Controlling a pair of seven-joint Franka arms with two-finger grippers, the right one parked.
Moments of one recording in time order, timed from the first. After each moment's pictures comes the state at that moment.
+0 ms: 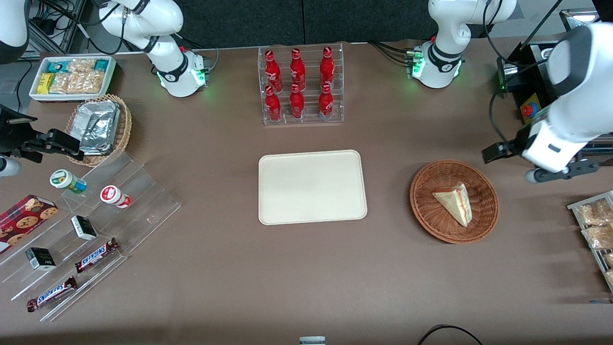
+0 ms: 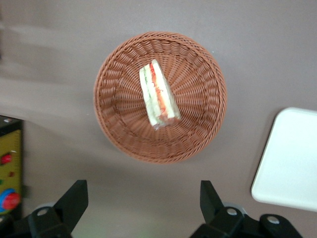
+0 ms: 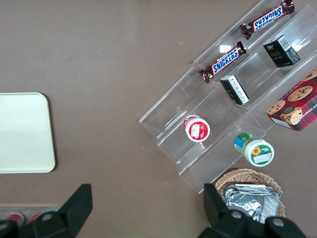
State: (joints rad) arm -0.13 0.04 0.04 -1.84 0.01 1.77 -0.34
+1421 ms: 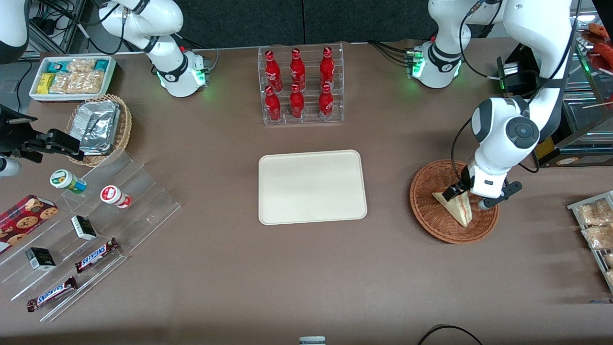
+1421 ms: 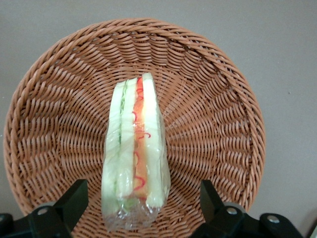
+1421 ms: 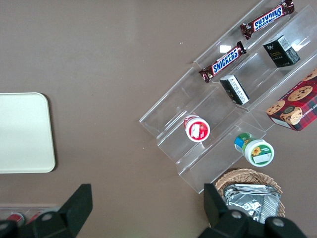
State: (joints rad) arm -0.14 0.20 0.03 -2.26 0.01 2.52 -0.60
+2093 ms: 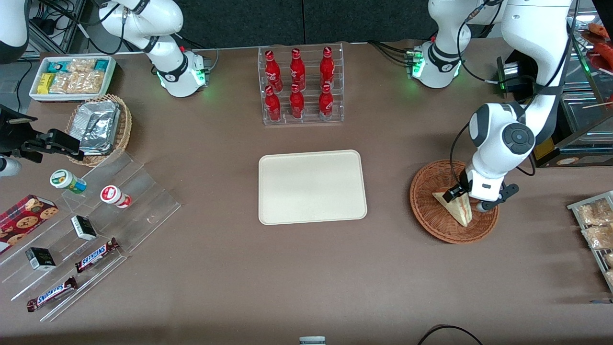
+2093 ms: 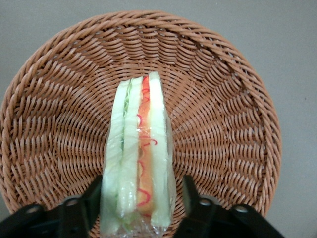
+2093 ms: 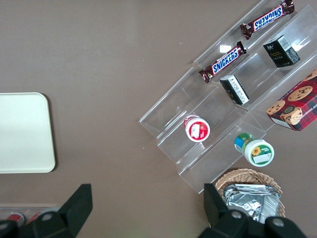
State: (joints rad) arm -0.14 0.23 0.04 -2.25 0.01 2.54 -0.64
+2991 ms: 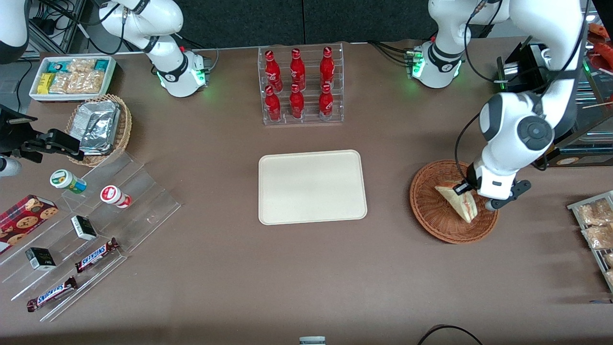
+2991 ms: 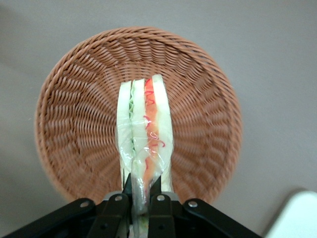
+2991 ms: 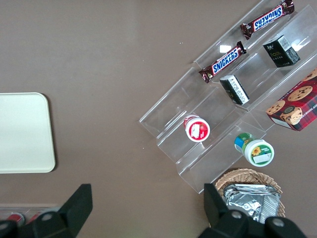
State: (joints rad) arm -0.17 0.11 0.03 -2.10 0.01 2.20 -0.64
